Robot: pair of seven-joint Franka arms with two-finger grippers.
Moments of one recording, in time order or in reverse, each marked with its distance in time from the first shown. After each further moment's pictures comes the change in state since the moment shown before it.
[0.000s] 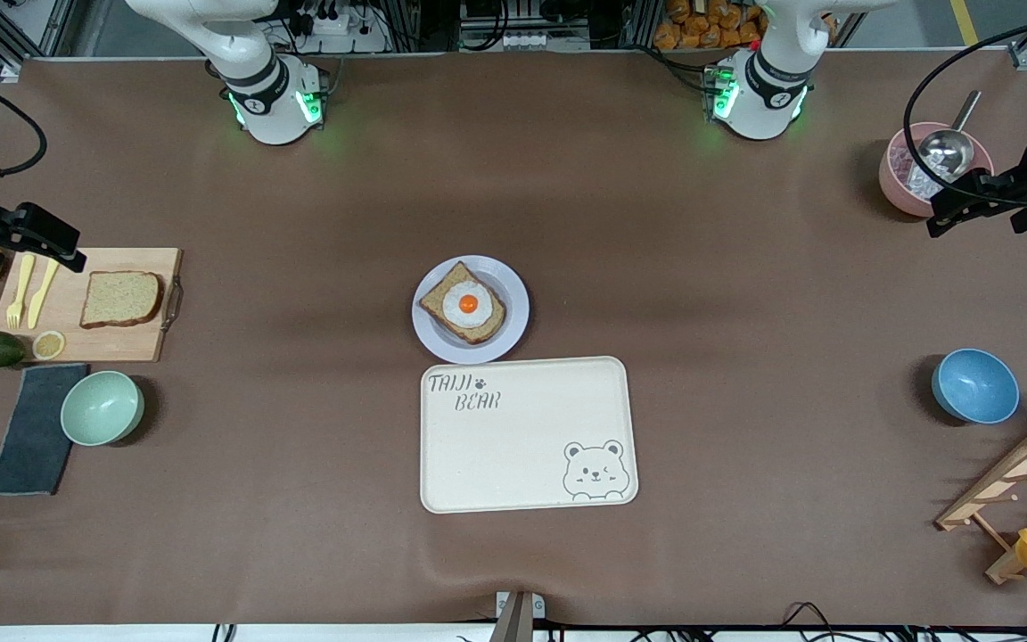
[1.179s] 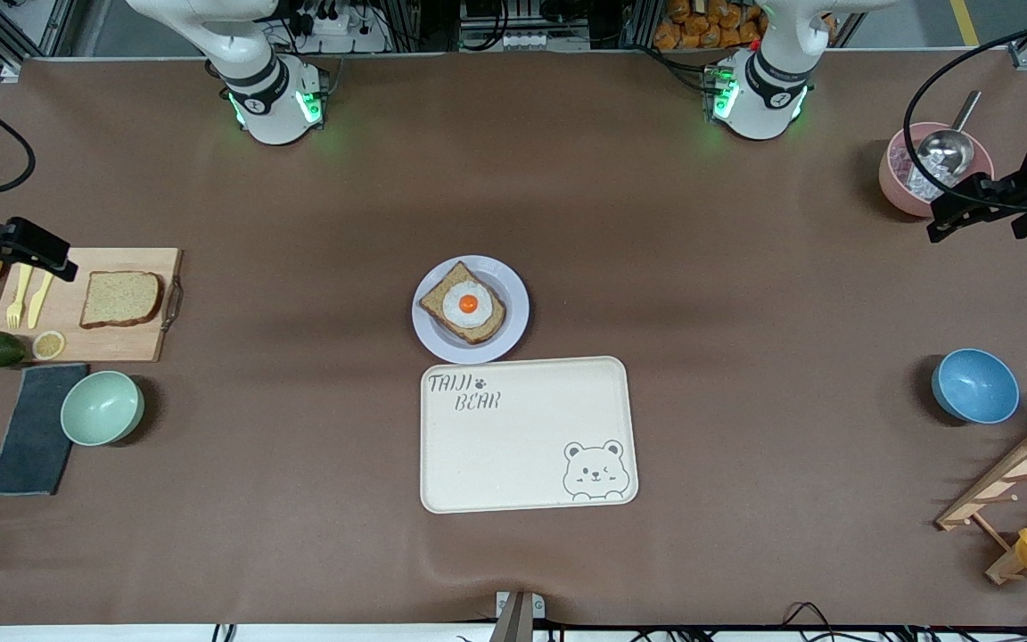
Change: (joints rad) left arm -0.004 0.035 -0.001 0.043 0.000 0.001 0.000; right arm -0.039 0.035 -0.013 -0.001 0.011 0.000 -0.020
